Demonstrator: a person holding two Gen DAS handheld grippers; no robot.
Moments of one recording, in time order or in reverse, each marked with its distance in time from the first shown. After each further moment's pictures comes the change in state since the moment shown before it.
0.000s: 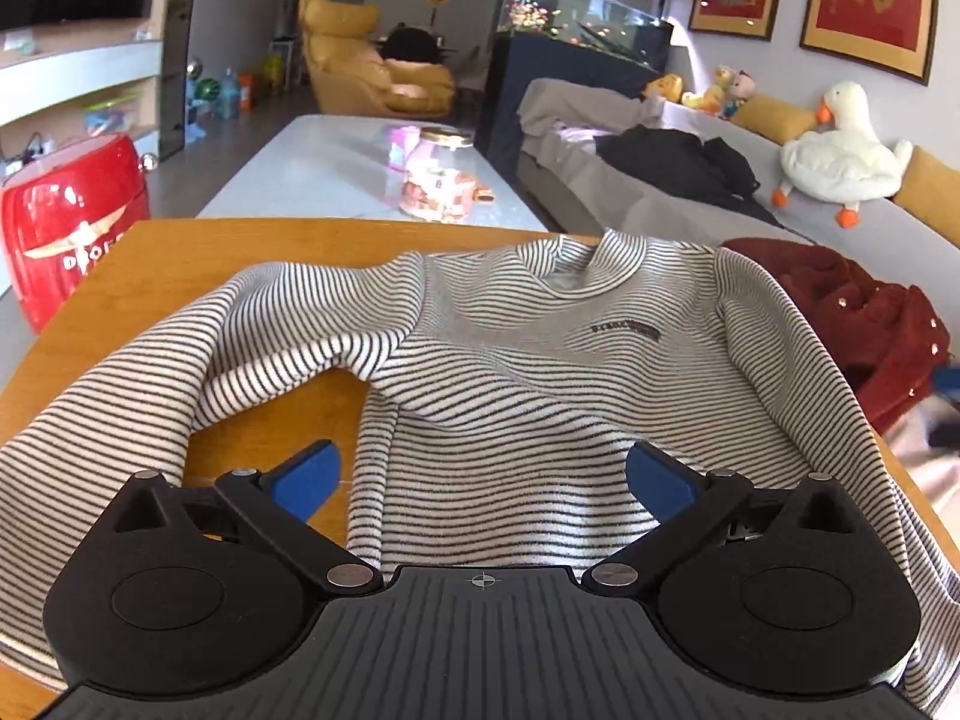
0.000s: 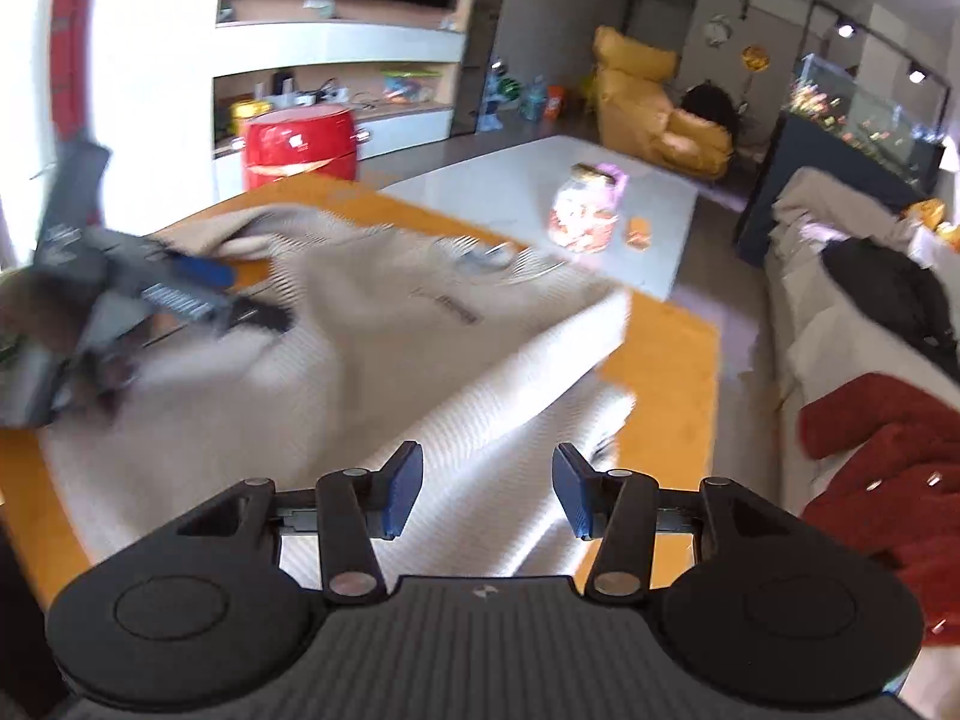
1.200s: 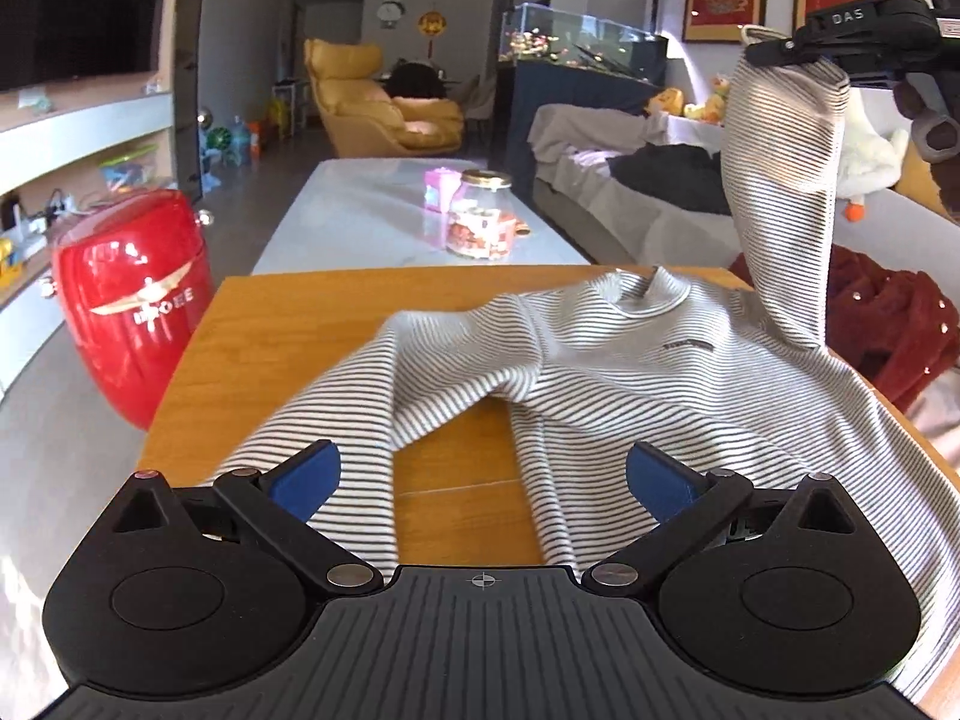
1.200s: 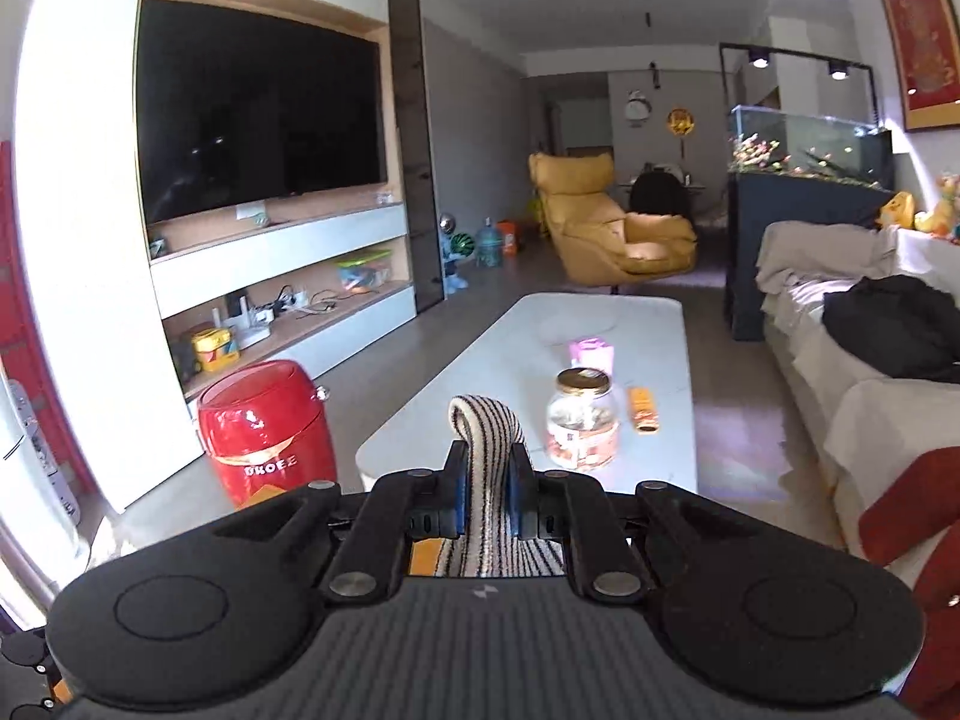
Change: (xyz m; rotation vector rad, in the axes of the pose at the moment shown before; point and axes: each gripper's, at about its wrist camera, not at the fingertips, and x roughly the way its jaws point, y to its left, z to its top) left arm -0.064 0.051 0.000 0.101 -0.069 0.080; right arm 0.066 -0.065 0.207 0.252 -0.329 -0.029
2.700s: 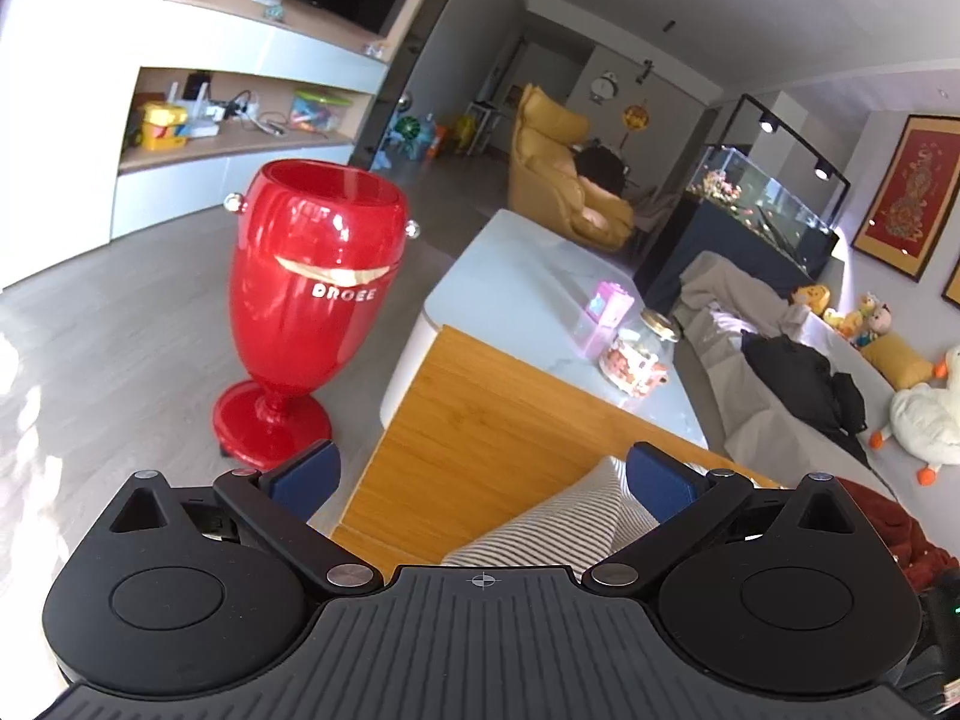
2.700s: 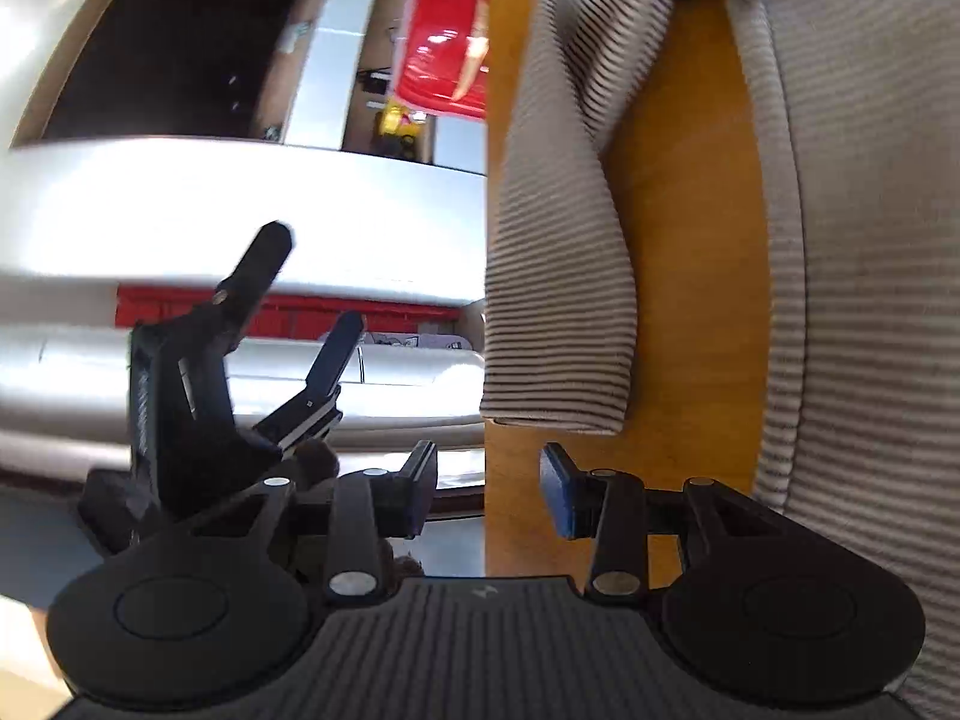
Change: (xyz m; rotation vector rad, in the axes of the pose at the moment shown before) left arm -0.051 0.126 0.016 -0.513 -0.145 0.134; right arm 0.102 0.177 -0.225 0.988 0.737 0.633
